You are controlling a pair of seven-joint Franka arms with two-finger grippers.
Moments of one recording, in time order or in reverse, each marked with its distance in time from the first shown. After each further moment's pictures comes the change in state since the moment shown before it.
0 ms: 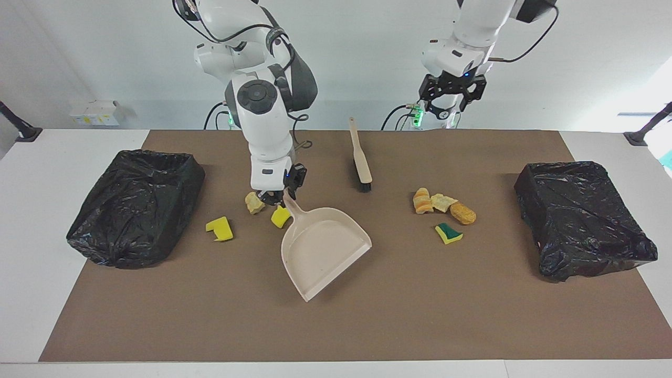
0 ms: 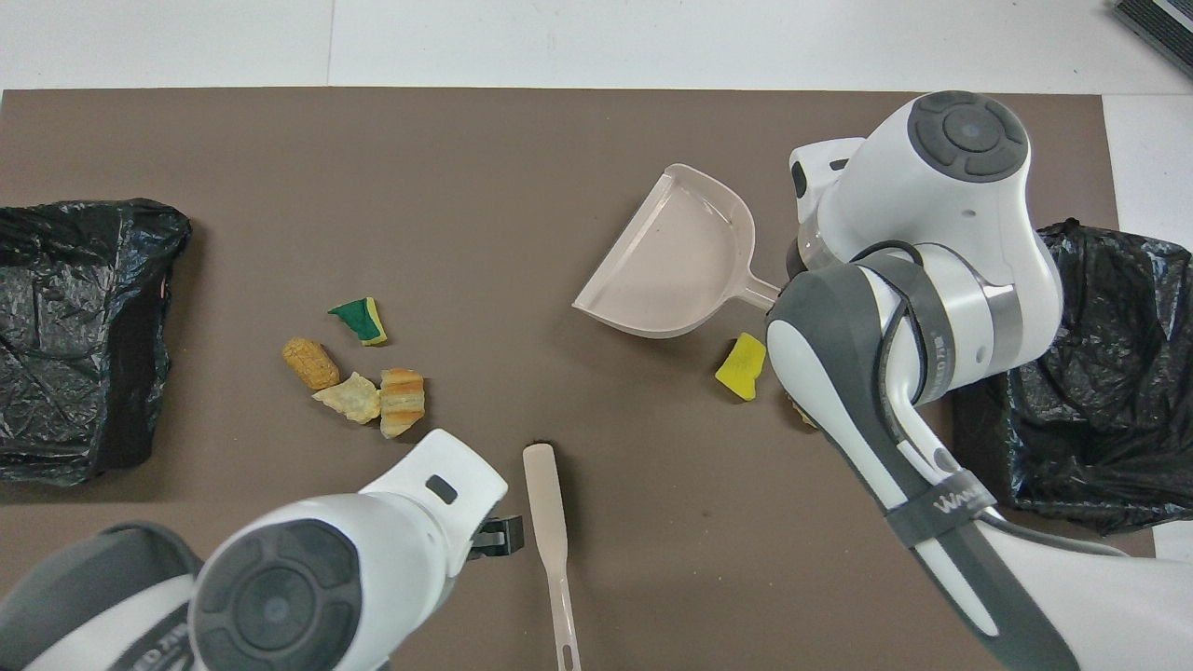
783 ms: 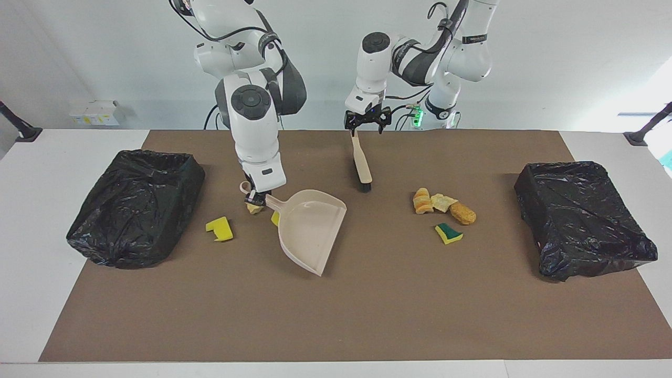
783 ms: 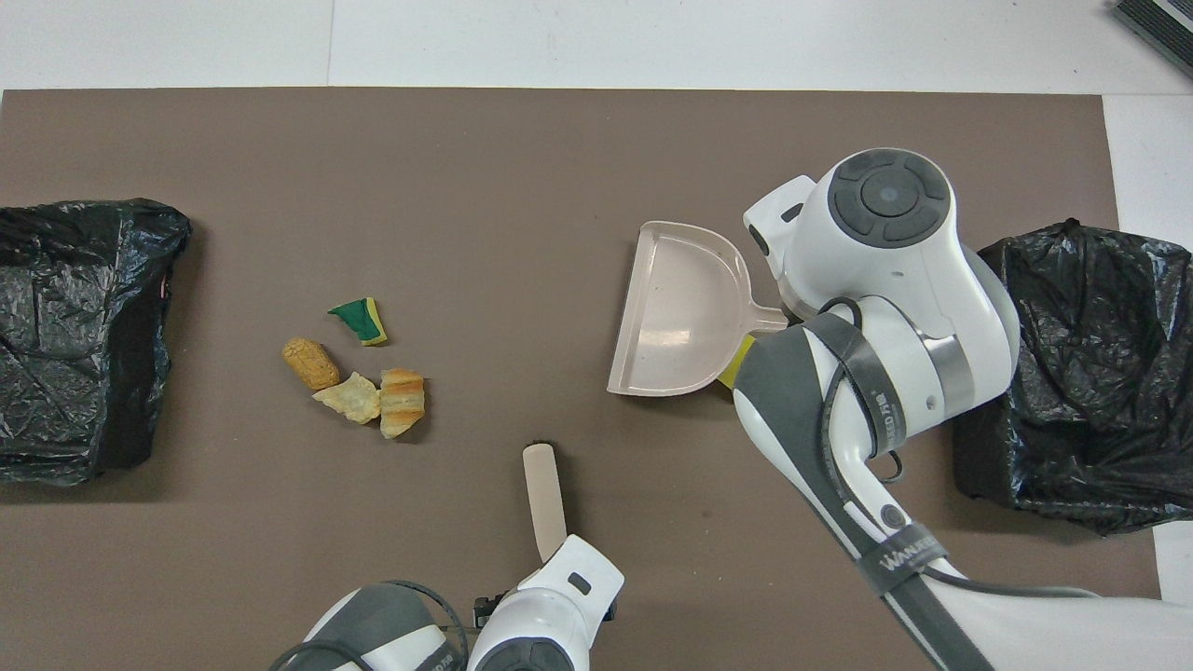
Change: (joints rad) left arm -0.279 0.150 0.001 -0.256 -0.002 0.407 -0.218; right arm 0.043 -0.059 0.006 -0.156 -0.180 0.101 -0.261
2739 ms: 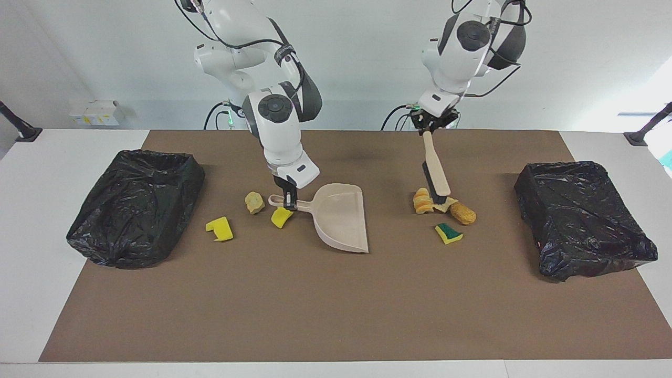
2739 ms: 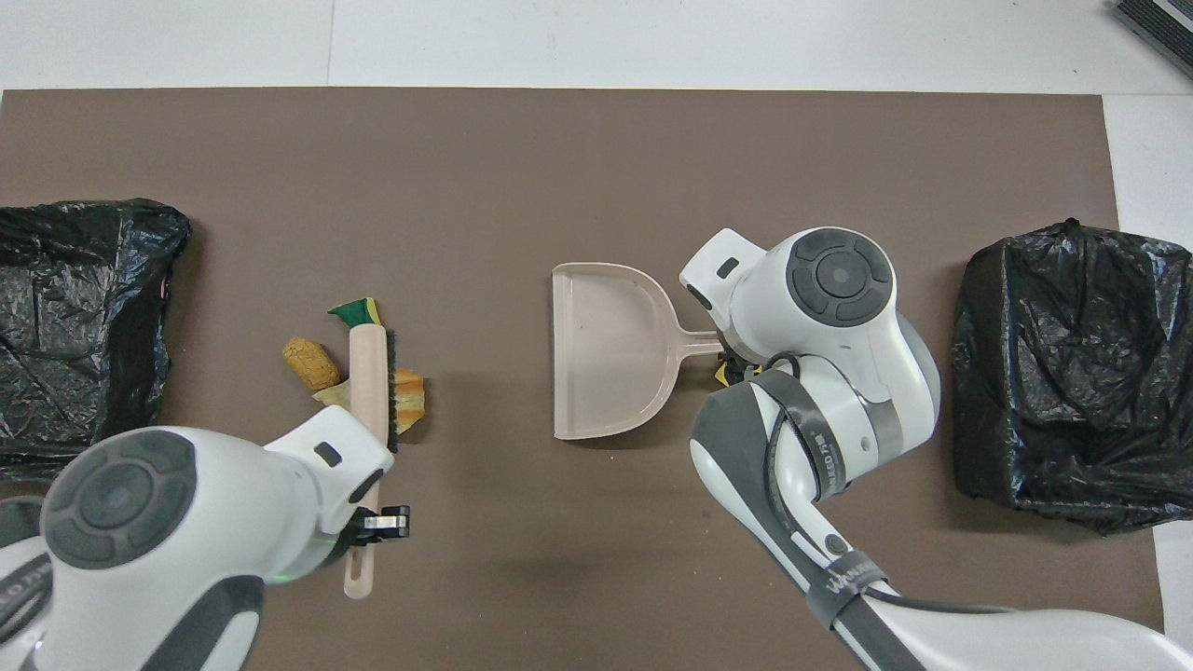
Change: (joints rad) left arm 0.597 -0.174 0.056 0.201 -0.017 -0.509 0.638; right arm 0.083 -0.001 0.007 -0.118 0.162 0.239 -0.153
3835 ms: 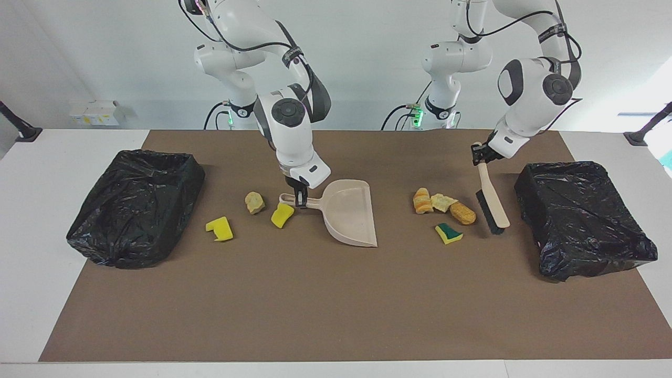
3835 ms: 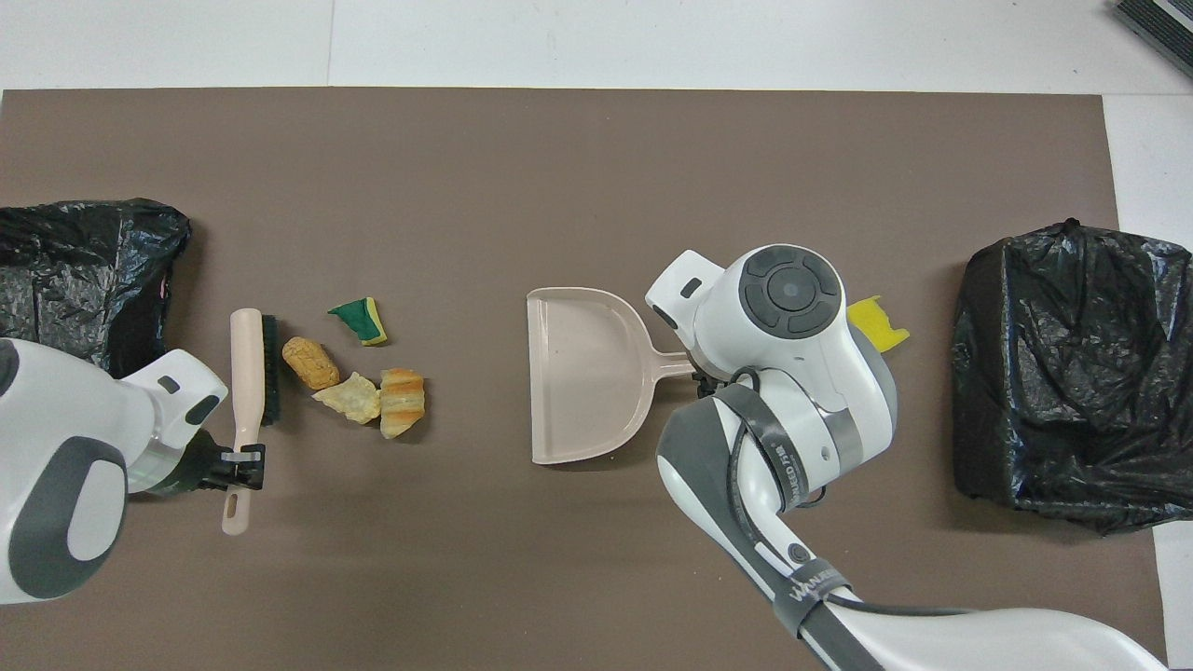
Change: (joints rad) left arm 0.290 0.146 -0.022 -0.118 0.021 0.176 0.196; right arm 0.031 0.015 -0.001 -0.001 -0.018 -0.047 0.004
